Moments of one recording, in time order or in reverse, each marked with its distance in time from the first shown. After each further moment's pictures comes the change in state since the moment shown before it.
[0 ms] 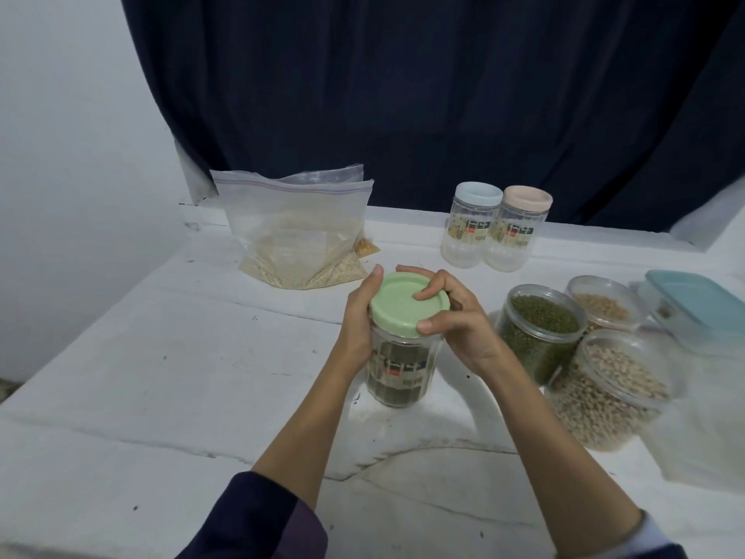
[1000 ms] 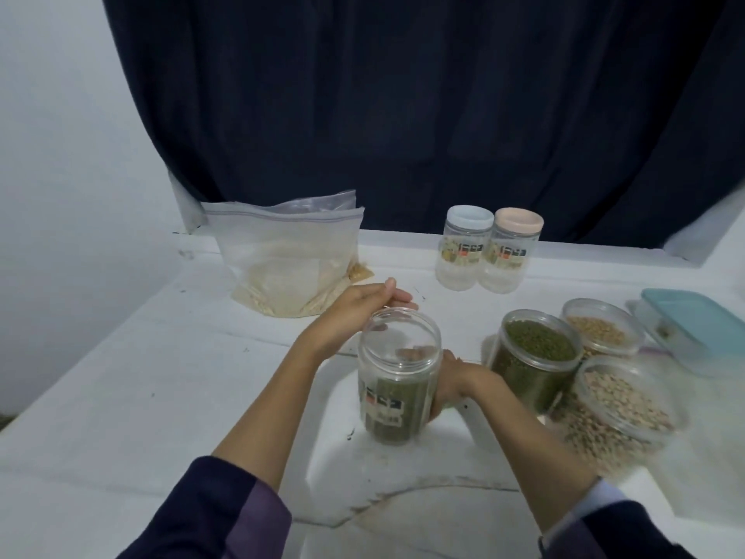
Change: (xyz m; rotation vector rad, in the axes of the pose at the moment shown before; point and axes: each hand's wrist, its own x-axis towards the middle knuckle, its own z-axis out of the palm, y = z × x) left_hand 0.034 0.048 -0.006 0.611 -0.215 -0.118; right_hand 0.029 0.046 -0.040 -1.476 -0.439 0.643
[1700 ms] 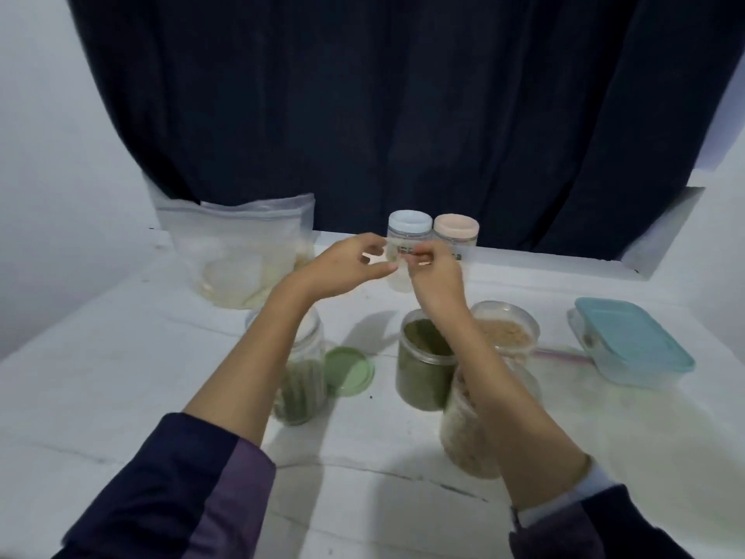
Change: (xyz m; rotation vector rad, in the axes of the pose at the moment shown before) left_hand 0.030 0.104 0.108 0.486 0.126 0.022; right_hand -0.086 0.068 -0.096 0.970 0.959 -0.133
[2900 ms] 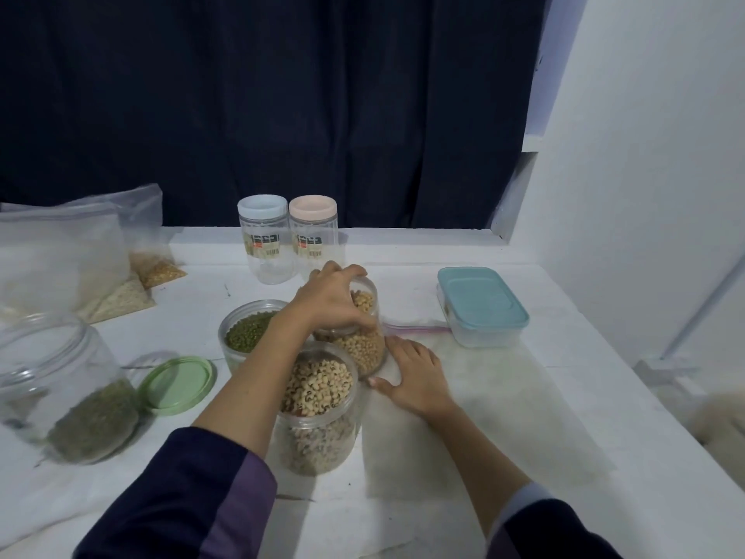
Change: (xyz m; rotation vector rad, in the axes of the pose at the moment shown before) left_hand 0.080 0.063 0.197 0.372 -0.111 0.019; right_hand -0.041 0.242 -0.152 -0.751 -0.361 -0.004
